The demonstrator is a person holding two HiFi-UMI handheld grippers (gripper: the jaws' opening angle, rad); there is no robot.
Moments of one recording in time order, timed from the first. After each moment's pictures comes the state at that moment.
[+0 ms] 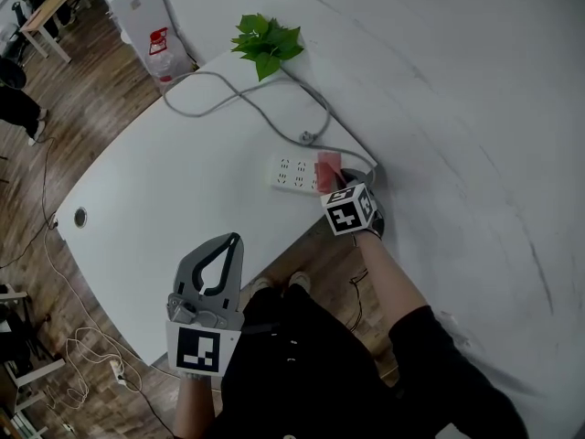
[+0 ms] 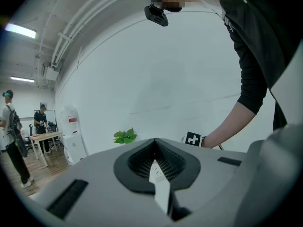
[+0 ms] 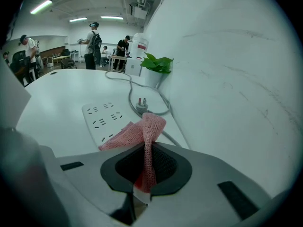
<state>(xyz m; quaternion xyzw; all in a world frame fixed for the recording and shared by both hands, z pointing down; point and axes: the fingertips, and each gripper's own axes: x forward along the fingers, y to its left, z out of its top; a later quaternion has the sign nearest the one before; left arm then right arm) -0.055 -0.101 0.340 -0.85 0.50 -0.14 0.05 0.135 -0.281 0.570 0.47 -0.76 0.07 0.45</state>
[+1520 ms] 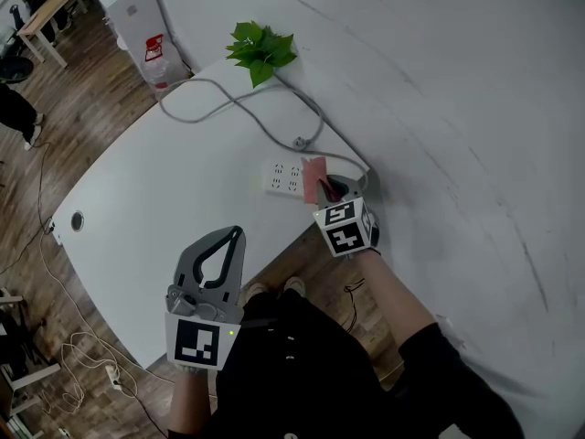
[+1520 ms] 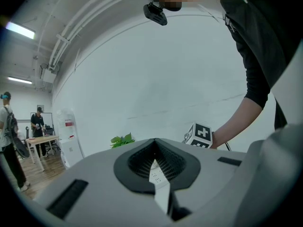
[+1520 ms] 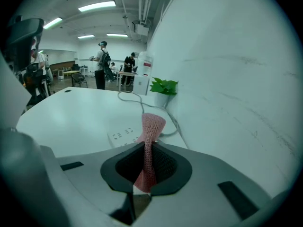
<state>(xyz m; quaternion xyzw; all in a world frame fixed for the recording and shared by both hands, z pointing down) -0.042 -0.111 0.330 -0.86 0.50 -0.12 0.05 0.102 -0.255 0.508 0.44 -0.81 0.06 0.38</state>
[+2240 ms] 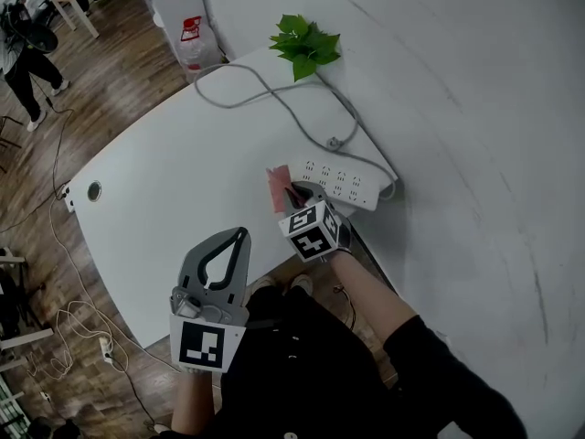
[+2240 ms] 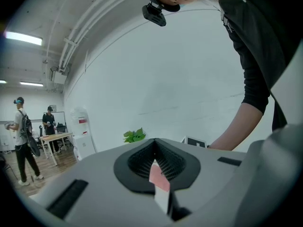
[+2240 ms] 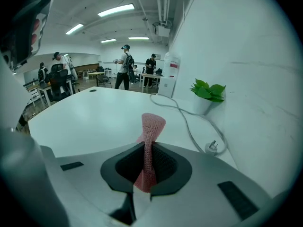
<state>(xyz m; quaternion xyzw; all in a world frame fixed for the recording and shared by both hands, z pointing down) -0.081 -0.093 0.334 -0.82 0.55 -0.13 0.04 -0.043 -0.219 0.543 0.31 -0.87 0.05 0.38</state>
